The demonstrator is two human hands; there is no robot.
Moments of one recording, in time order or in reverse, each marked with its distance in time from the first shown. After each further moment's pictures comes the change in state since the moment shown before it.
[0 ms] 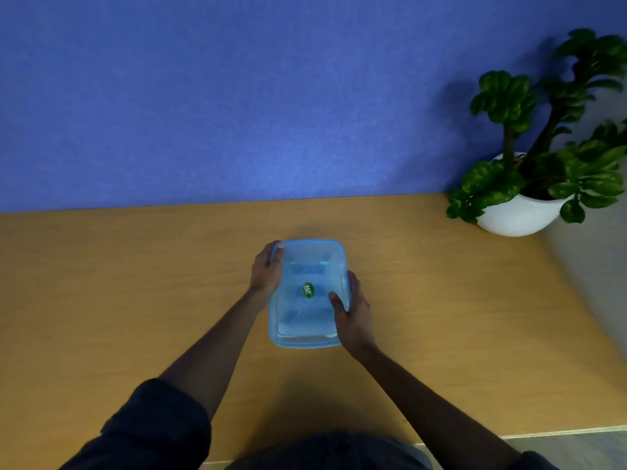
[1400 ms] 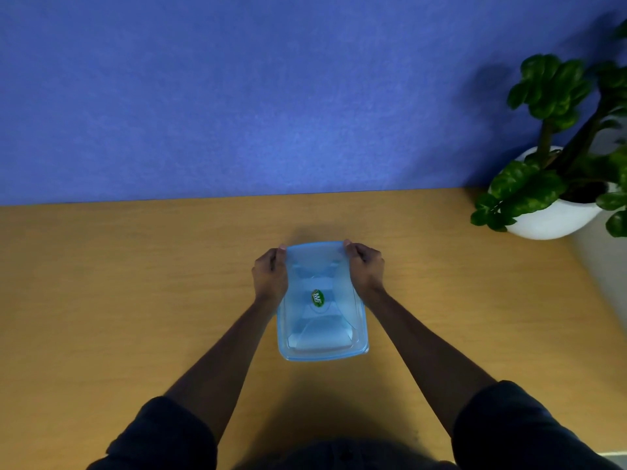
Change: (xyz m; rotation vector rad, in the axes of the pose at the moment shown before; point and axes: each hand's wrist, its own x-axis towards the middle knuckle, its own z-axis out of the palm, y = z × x) left_hand 0.012 -0.006 0.008 0.049 0.169 0.025; right_hand 0.119 -0.013 0.007 0.124 0.118 0.165
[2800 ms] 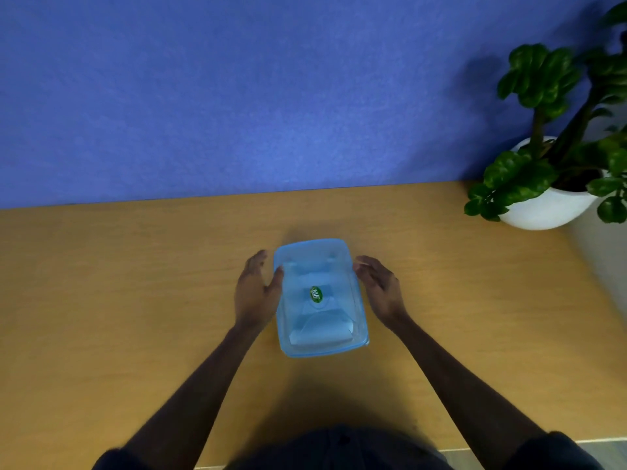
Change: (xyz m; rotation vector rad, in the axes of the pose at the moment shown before) left_hand -0.036 -0.010 -0.040 0.293 -0.047 0.239; right_hand -0.042 0.029 -0.052 0.036 -0.207 -0.102
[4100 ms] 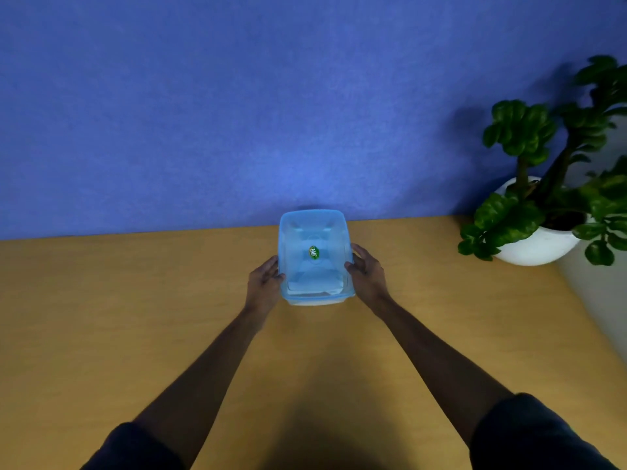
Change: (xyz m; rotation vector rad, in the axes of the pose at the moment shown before) left_hand 0.074 0.025 0.022 -0.730 -0.231 -0.319; right_hand 0.084 -0.039 0.015 -0.025 0.023 0.094
